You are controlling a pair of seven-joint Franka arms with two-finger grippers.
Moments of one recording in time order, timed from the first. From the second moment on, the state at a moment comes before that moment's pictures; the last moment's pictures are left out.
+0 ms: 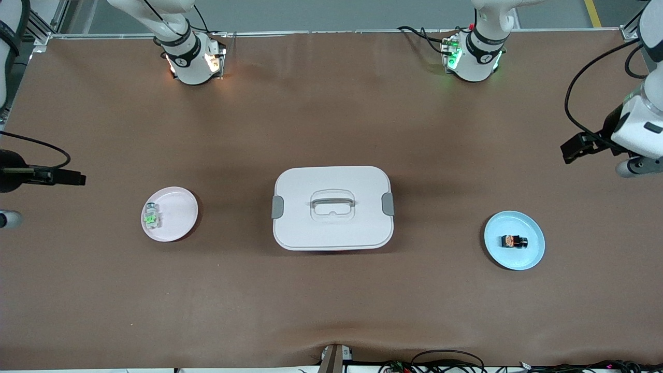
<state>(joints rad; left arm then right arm) 0.10 0.03 -0.19 -1.62 0.14 1.64 -0.21 -0.09 0.48 0.07 -0.96 -0.04 1.20 0.05</state>
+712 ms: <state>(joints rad) -0.06 -0.05 -0.04 -1.62 0.06 1.56 -0.19 -0.09 0.40 0.08 -0.96 -0.03 1.16 0.05</state>
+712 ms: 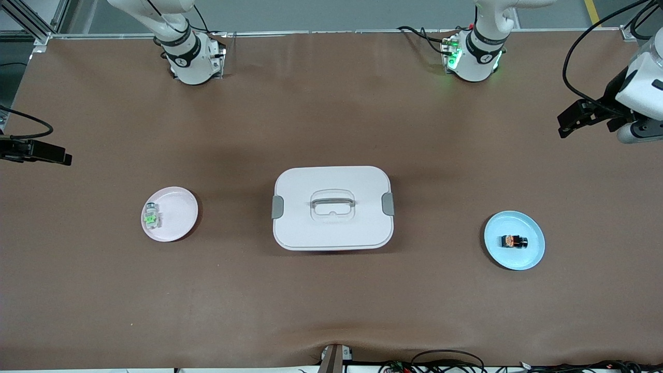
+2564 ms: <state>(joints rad) -0.07 -0.09 -0.04 -1.61 0.03 1.46 -0.19 -0.01 0.10 -0.03 -1.43 0.00 1.38 0.05</state>
